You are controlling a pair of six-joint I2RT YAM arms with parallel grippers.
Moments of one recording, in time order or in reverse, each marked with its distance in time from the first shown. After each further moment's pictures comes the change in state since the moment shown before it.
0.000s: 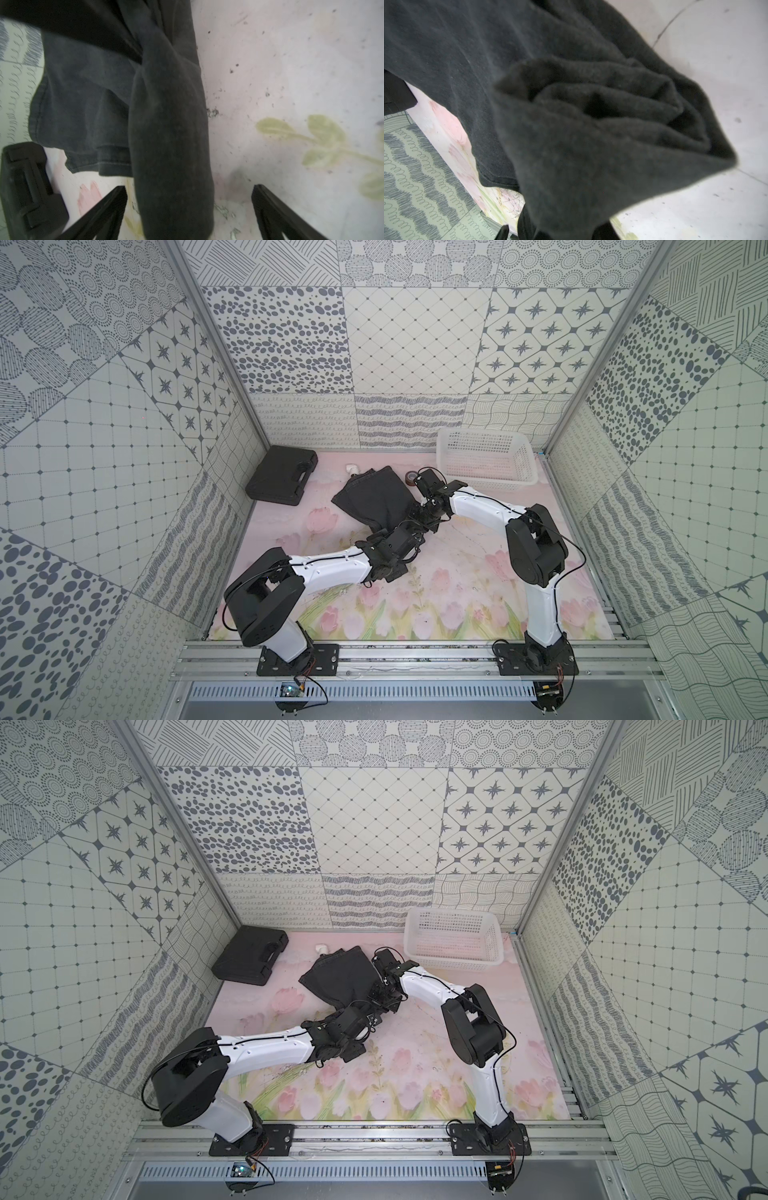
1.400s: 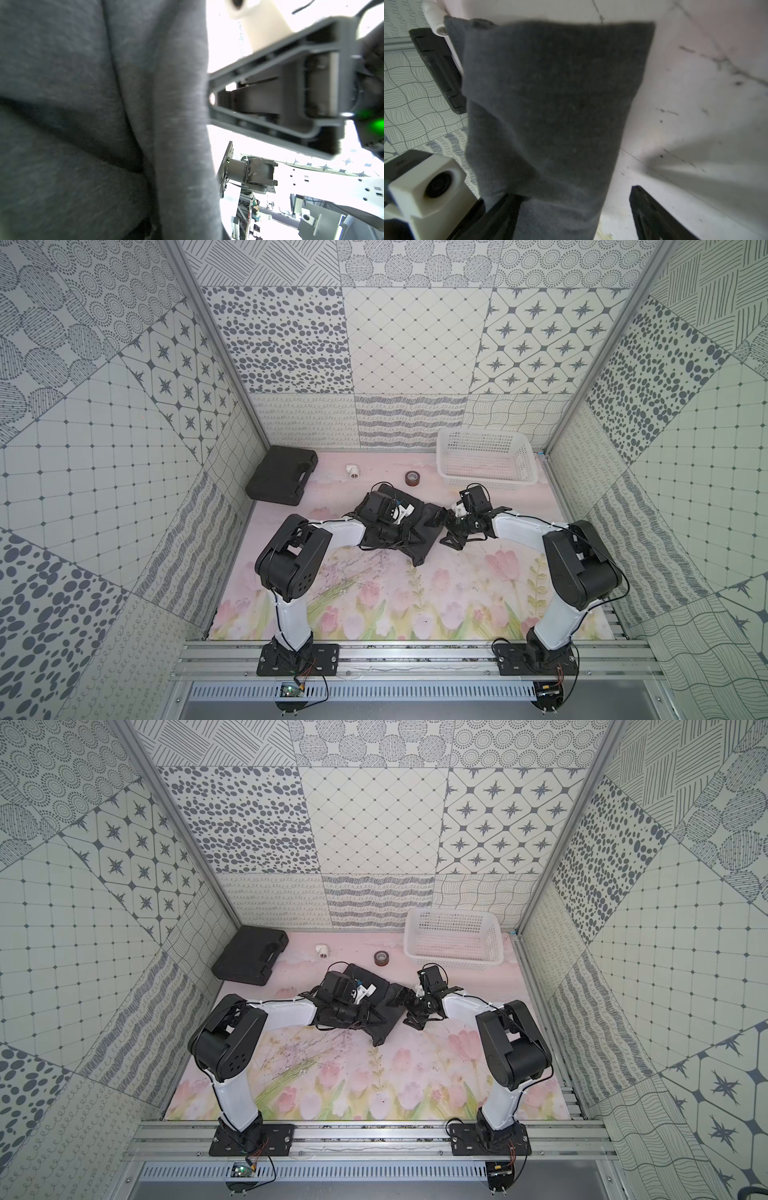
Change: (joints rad) left arm 0.354 0.266 0.140 0.310 1.358 -1.081; right arm -0.206 -0.255 -0.542 0.478 -0.201 0.052
